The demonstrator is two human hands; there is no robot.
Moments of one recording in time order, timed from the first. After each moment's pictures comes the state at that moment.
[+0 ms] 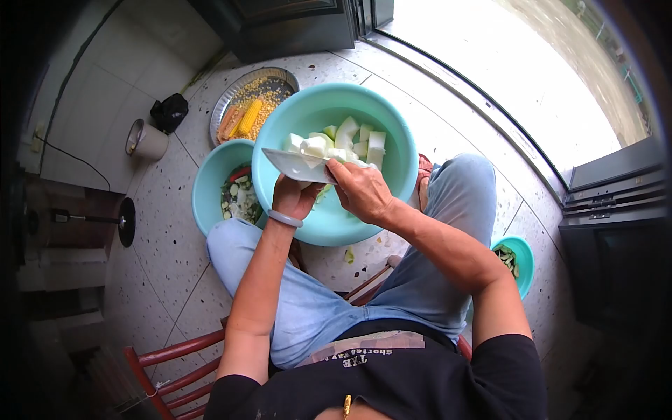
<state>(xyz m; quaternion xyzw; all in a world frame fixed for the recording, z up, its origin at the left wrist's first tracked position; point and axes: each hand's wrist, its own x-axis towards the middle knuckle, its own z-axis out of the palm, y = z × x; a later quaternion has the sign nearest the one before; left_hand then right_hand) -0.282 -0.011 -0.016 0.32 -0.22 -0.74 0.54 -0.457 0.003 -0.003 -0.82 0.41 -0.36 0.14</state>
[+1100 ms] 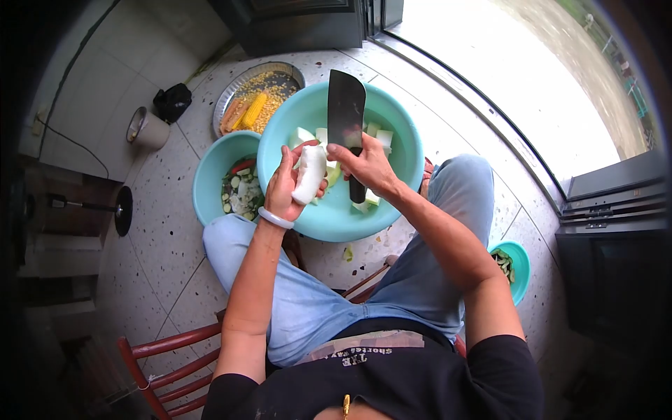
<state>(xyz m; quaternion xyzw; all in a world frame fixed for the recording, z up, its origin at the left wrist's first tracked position) -0.260 0.002 0.011 0.33 -0.30 -0.75 0.48 -0.448 -0.026 0.015 -0.52 0.41 -0.44 0.60</state>
